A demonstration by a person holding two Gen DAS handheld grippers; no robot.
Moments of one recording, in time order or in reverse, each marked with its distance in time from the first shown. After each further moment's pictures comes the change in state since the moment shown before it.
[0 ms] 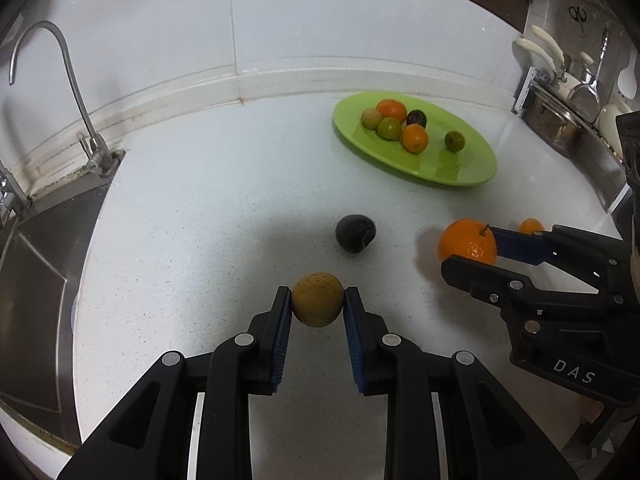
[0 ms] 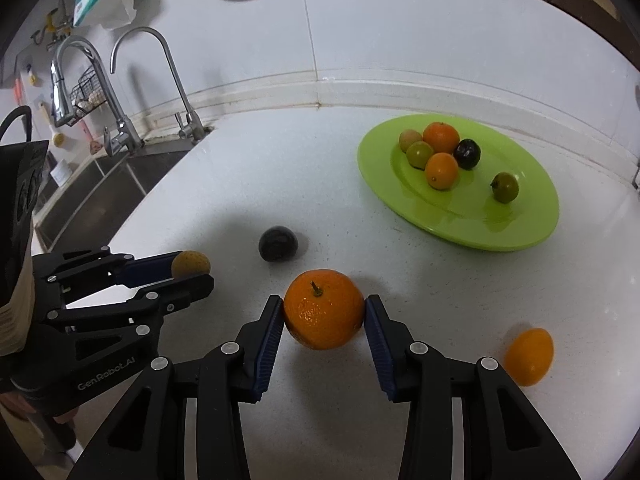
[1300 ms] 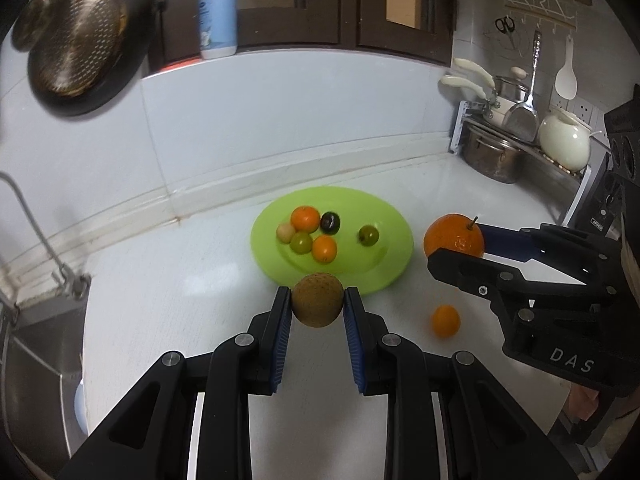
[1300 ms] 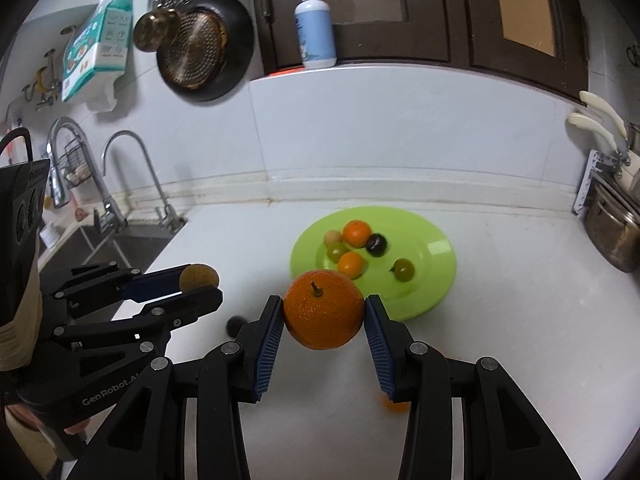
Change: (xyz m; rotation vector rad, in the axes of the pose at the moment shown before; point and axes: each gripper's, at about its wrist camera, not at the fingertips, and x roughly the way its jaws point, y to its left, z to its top) left arm -0.045 -0.069 0.076 0.177 -0.195 -0.105; right arm -0.095 -0.046 0.030 0.082 -0.231 -0.114
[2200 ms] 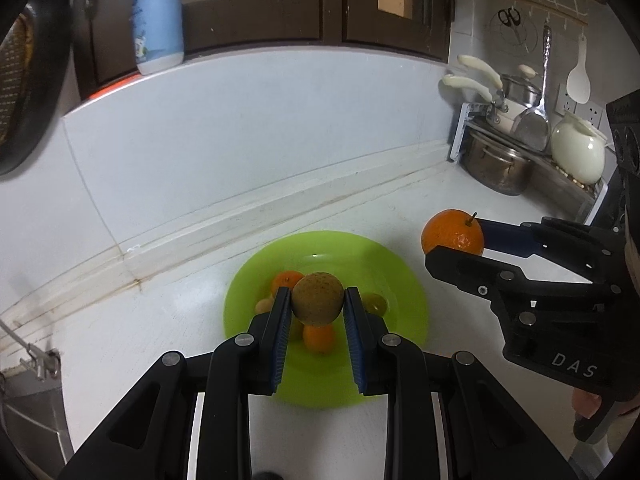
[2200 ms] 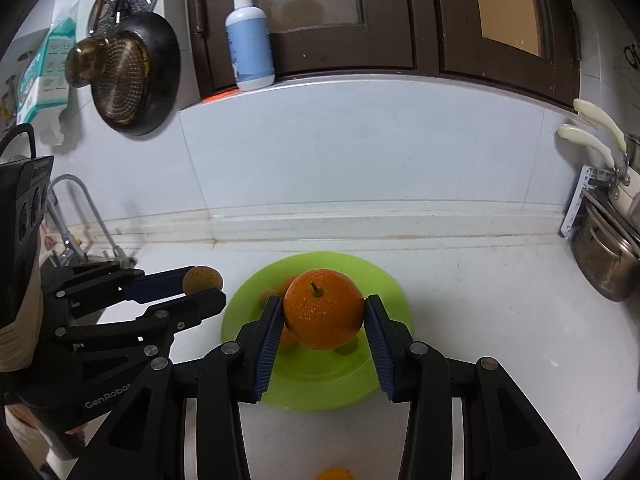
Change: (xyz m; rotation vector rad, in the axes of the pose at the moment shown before) left arm 0.087 0.000 0.081 0.058 0.025 -0.055; right arm 0.057 -0.060 0.065 0.032 -0.007 -0.071
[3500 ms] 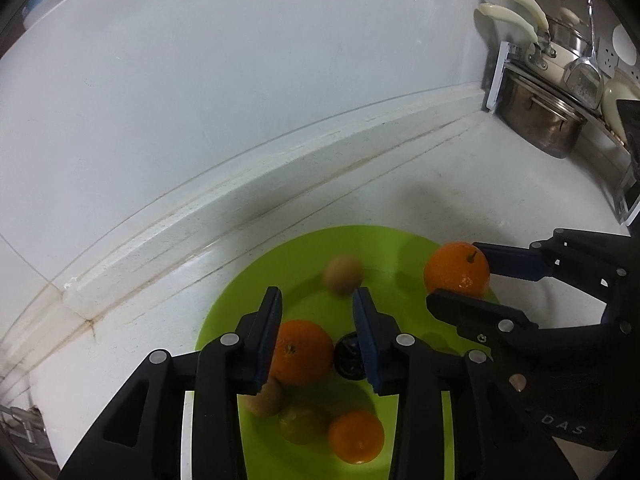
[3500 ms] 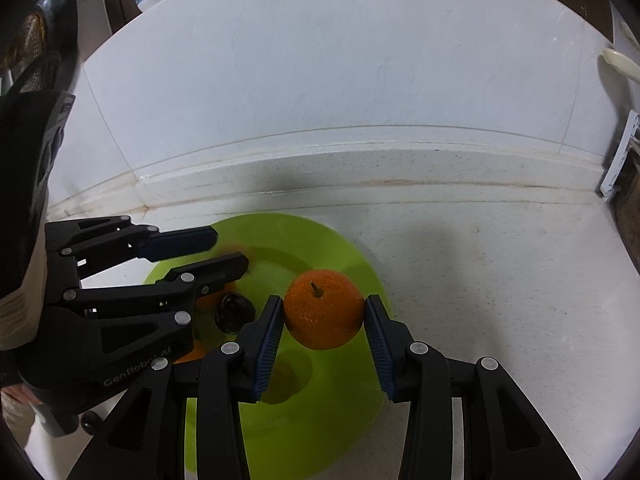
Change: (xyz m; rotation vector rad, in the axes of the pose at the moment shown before) left arm 0.135 0.009 0.025 0.070 0.171 0.019; right arm 0.132 -0.056 -0.007 0.052 0.213 0.016
